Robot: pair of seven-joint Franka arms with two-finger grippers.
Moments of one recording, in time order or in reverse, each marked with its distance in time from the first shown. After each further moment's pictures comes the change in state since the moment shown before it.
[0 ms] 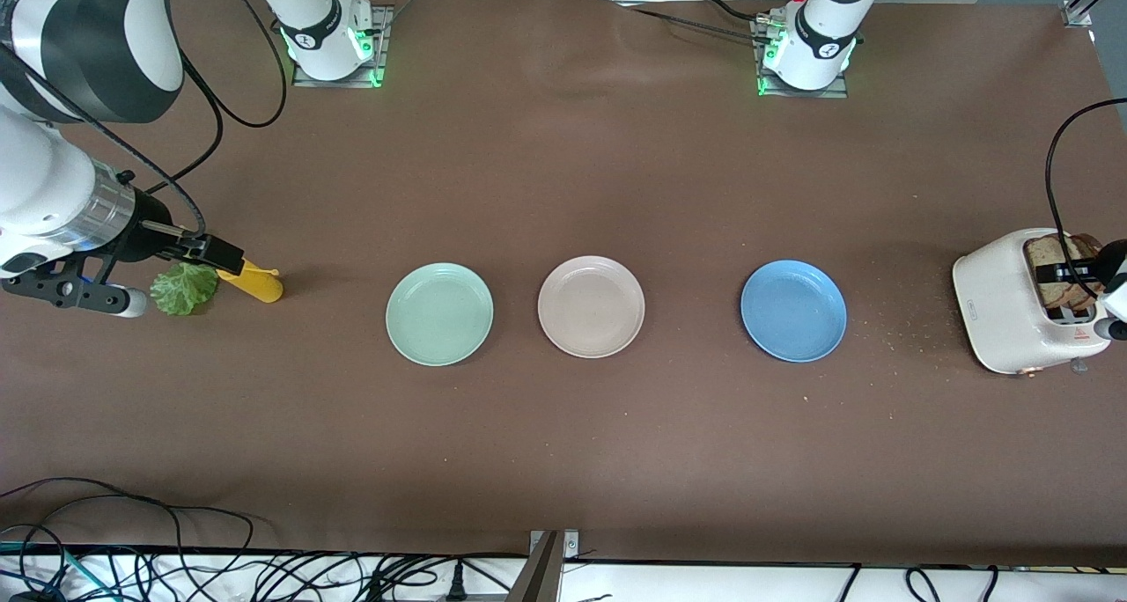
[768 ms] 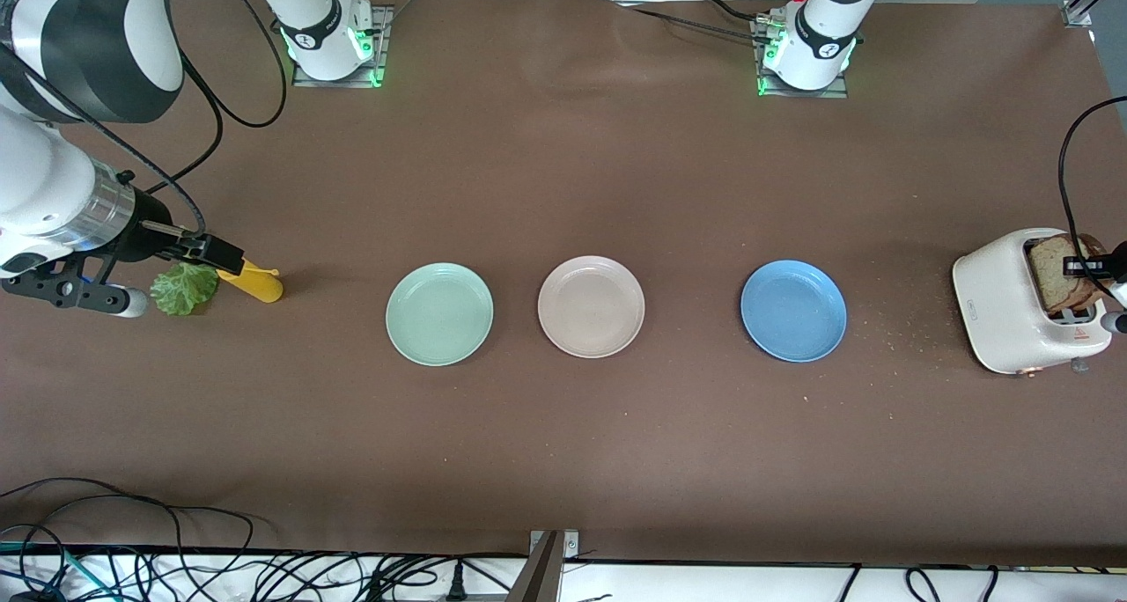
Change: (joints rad) left arm 0.022 0.000 -0.008 0.067 0.001 -0.050 0.182; right arm 0.000 0.000 0.000 0.000 0.000 0.000 0.000
